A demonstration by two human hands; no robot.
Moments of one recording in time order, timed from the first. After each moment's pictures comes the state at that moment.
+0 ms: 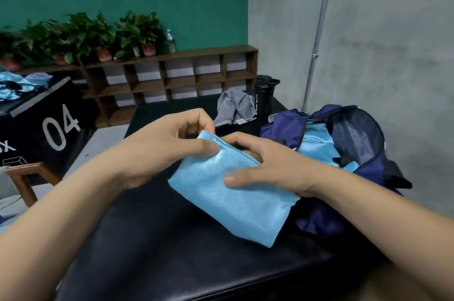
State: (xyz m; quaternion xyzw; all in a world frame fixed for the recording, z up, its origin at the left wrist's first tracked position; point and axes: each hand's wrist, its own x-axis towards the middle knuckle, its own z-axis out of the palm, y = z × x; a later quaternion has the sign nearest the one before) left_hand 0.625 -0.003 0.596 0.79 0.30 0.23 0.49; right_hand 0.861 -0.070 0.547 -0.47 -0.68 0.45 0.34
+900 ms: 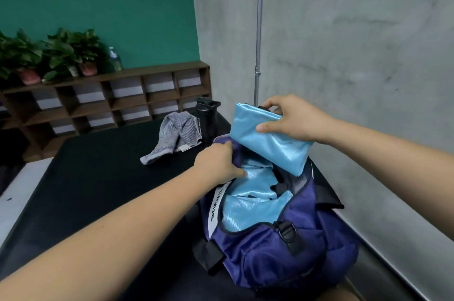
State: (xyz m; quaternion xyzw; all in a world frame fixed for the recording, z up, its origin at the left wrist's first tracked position) left_hand 0.917 0.105 0.490 0.91 0.39 0.11 0.04; right_hand 1.102 -0.017 0.598 -0.73 -0.62 0.07 0.28
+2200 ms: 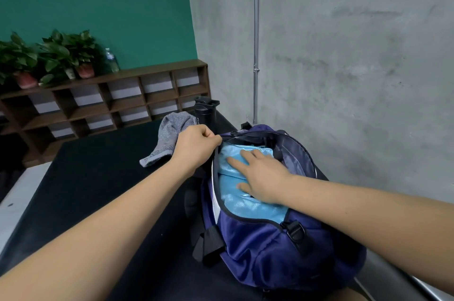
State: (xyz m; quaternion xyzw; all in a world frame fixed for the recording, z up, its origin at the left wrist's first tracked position) left_hand 0.889 0.127 0.521 0.77 0.46 0.33 0.29; right_hand 1.057 0.021 0.448 -0.71 -0.70 -0.08 -0.05
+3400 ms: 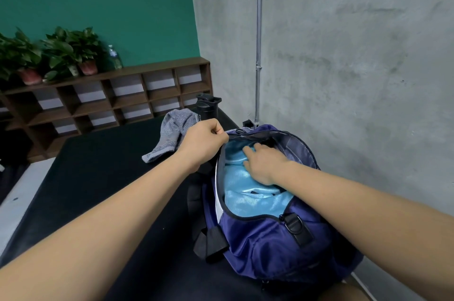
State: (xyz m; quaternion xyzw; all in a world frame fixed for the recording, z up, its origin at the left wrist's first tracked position) left_hand 0.891 0.121 0.525 0.80 0.41 0.30 0.31; right_hand 1.082 0.058 0.442 -0.78 -0.63 -0.01 -0.07
